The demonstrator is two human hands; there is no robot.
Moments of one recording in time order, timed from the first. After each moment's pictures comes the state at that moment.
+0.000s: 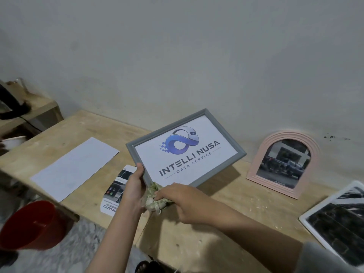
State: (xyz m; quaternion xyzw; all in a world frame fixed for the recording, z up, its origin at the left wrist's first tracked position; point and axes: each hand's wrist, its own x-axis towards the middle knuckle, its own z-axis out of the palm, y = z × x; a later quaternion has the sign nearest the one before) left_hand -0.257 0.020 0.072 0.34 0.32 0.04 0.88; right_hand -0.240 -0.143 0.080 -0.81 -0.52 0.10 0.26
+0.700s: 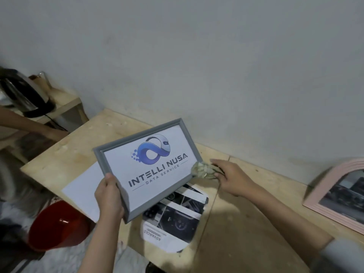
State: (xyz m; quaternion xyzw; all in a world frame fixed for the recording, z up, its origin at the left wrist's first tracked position) left_hand -0.240 0.230 0.064 0.51 0.50 0.27 0.64; right_hand -0.090 -0.049 0.056 -0.91 -0.29 0.11 0.28
